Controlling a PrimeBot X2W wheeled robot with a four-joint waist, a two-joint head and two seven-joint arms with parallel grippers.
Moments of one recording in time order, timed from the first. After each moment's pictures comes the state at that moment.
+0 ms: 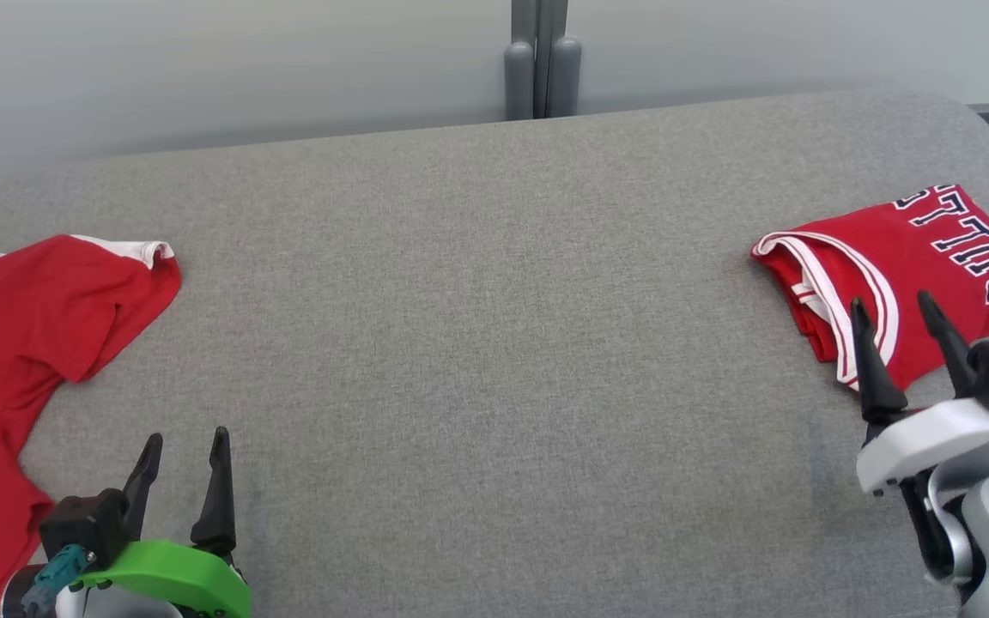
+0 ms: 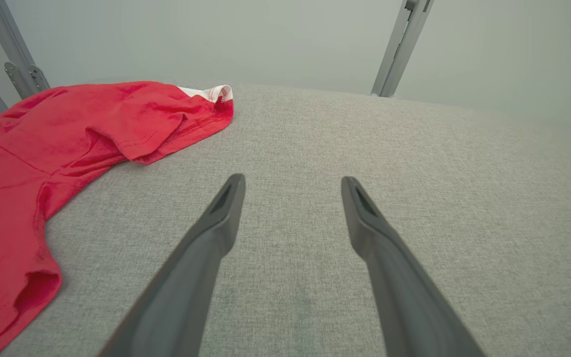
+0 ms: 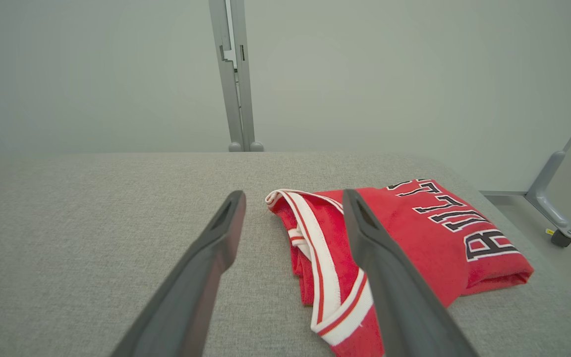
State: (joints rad) left arm 0.00 0.21 -0.22 0.22 -0.51 0.06 -0.24; right arm -0.13 -0.39 0.31 0.23 0.44 -0.13 -0.26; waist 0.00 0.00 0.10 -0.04
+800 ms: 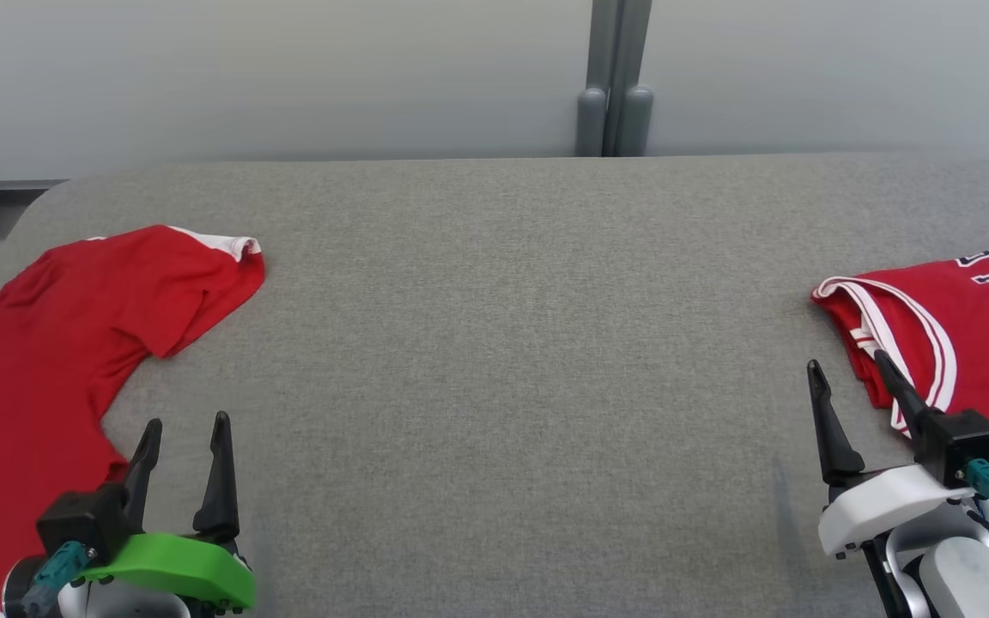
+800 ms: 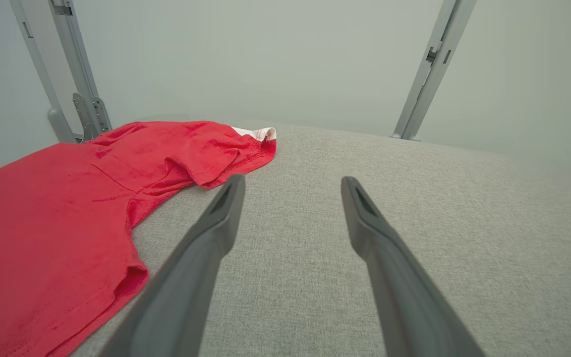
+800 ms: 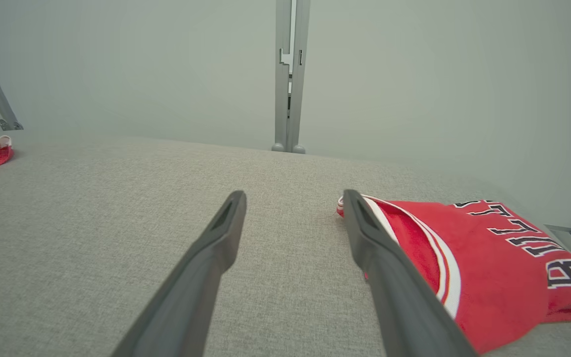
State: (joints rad) left arm 0.00 0.18 -0.19 0.19 -0.45 0.06 -0.25; right arm 0.01 -0.29 0.26 0.18 0.27 -0.13 -0.26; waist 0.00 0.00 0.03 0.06
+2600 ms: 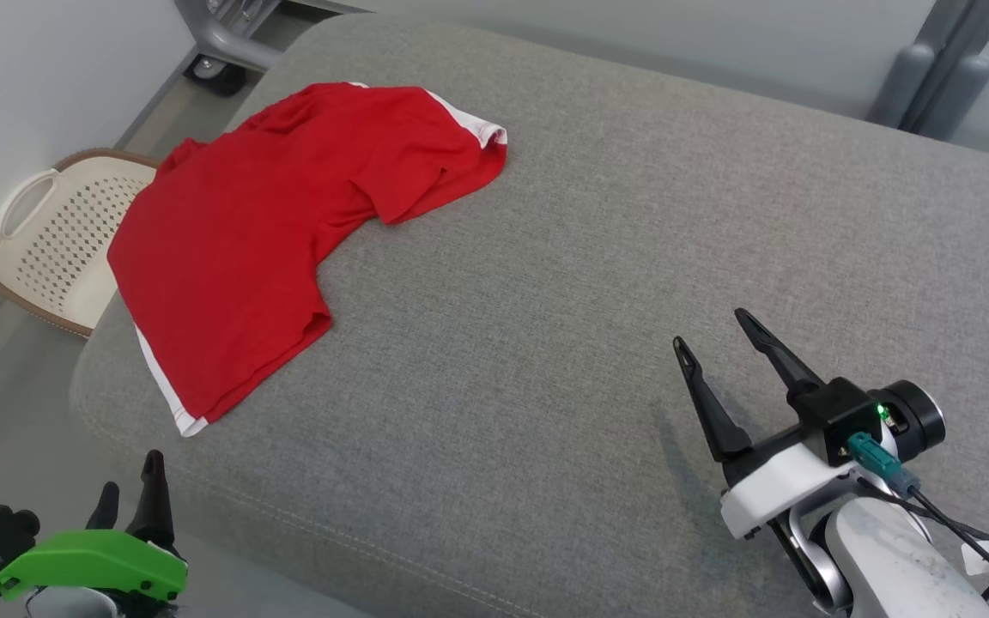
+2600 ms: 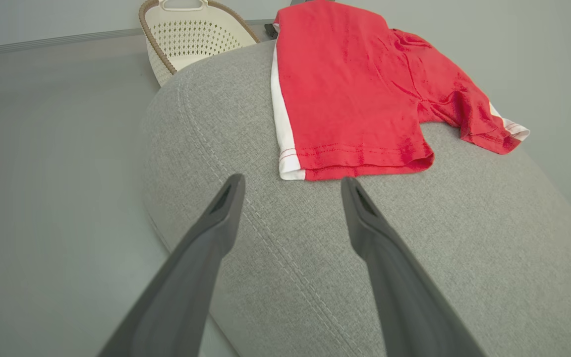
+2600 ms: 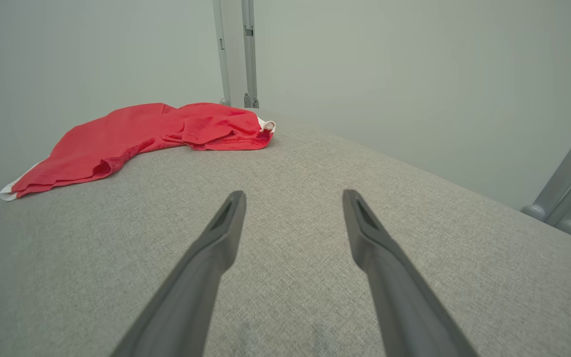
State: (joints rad) left arm -0.03 0.08 0.07 0.34 -0.77 -0.01 -0.02; right arm -0.11 -0.21 0.42 0.16 0.12 -0.03 -0.26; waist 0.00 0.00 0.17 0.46
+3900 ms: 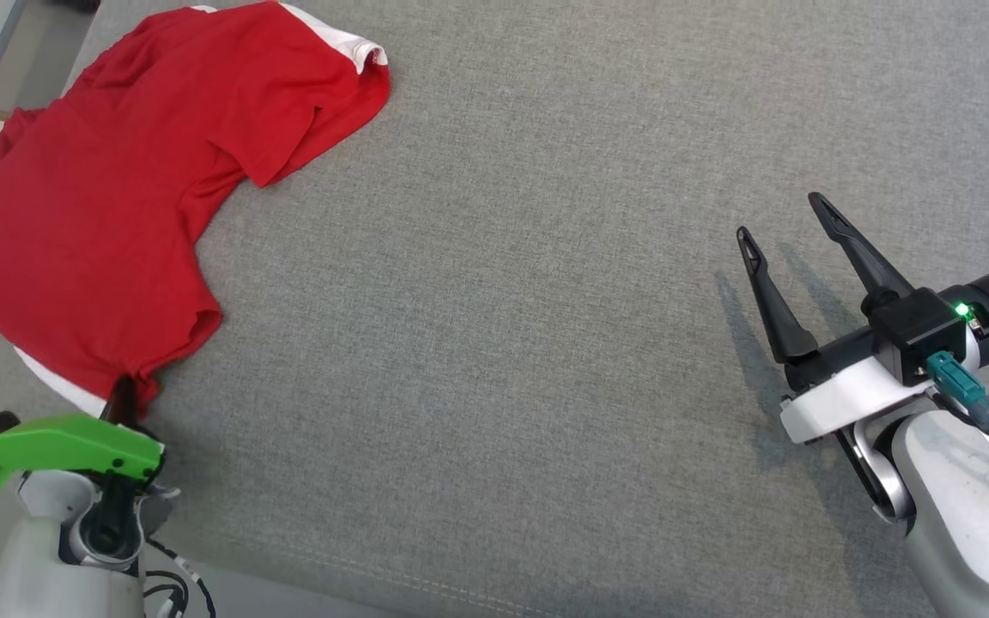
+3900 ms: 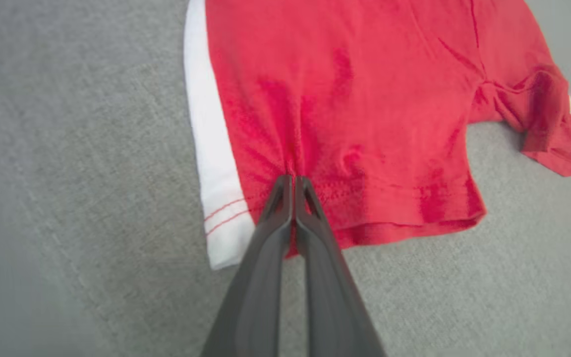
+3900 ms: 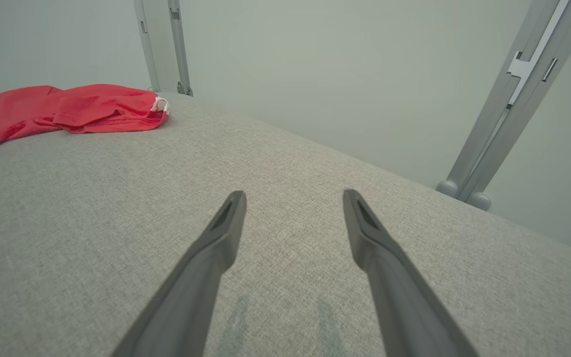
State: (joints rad) left arm -0.38 0.08 0.15 0.73 -0.91 -0.03 0.06; right arm -0.24 -0.31 0.35 0.09 0.08 -0.01 -0.26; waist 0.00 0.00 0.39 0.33
